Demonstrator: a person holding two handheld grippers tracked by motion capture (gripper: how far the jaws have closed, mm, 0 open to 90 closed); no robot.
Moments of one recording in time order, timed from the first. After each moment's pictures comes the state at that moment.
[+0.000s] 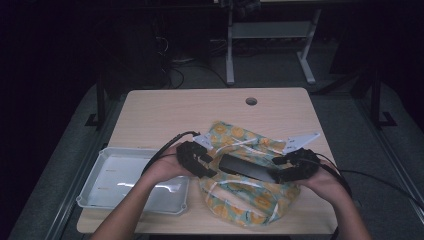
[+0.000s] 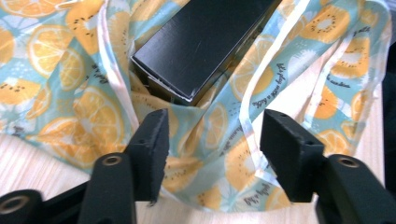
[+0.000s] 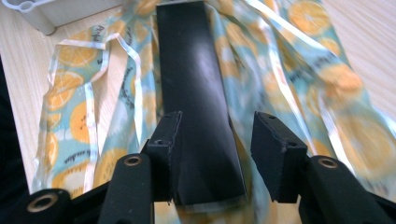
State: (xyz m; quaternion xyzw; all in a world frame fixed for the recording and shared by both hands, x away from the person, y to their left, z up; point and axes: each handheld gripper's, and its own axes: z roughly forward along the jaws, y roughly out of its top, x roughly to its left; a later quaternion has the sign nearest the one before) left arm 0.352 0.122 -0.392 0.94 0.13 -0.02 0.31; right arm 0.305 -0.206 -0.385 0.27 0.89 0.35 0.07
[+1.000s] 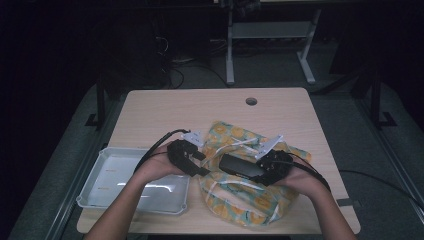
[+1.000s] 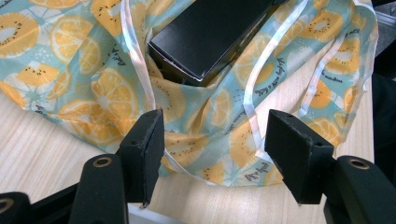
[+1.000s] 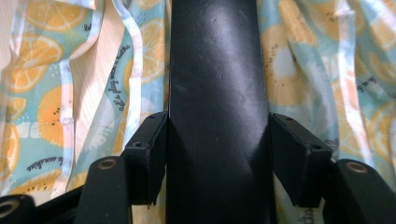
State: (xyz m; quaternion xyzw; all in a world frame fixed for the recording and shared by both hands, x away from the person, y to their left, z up) left arm 0.355 0.141 -0.389 0.94 0.14 -0.02 0.32; right arm 0.327 -0.157 -0.419 0.21 0.94 0.27 0.06
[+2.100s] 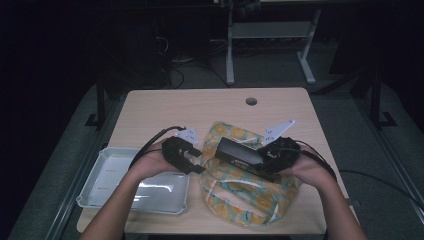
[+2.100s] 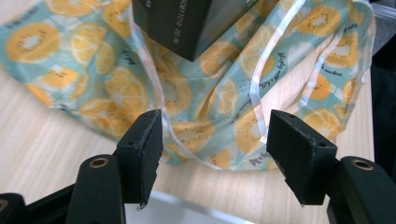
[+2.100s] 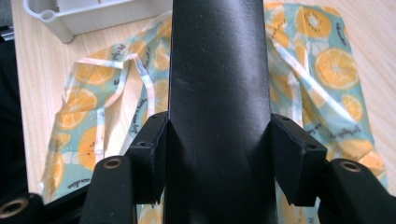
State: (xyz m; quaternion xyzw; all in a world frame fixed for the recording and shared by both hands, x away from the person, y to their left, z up) left arm 0.357 0.158 -0.373 0.94 0.13 -0.01 0.33; right arm 0.330 -0.164 -0.362 0.20 0.92 0.32 0.07
